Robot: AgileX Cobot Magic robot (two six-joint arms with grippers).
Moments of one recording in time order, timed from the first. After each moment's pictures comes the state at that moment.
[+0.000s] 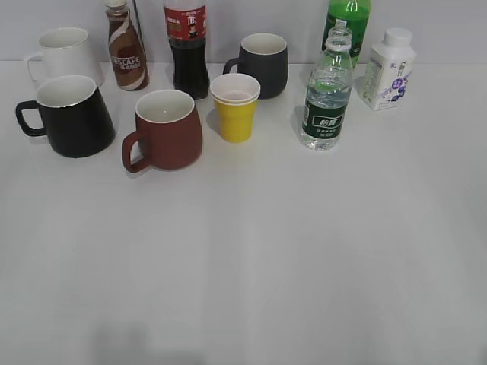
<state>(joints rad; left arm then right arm) 0.00 -0.01 -0.52 -0.11 1.07 0.04 0.05 -0.01 -0.50 0.02 1.04 -0.04</state>
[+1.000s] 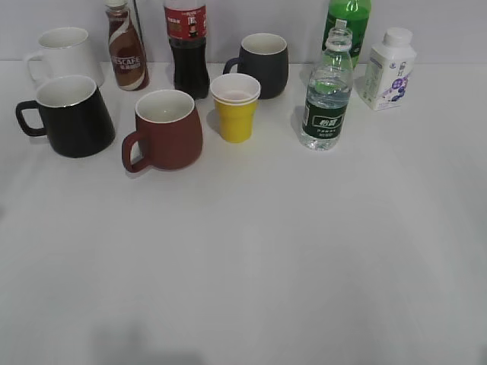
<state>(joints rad) 0.00 0.96 -0.24 -0.06 -0.62 0.04 0.05 -0.01 -0.50 0.02 1.04 -0.04</state>
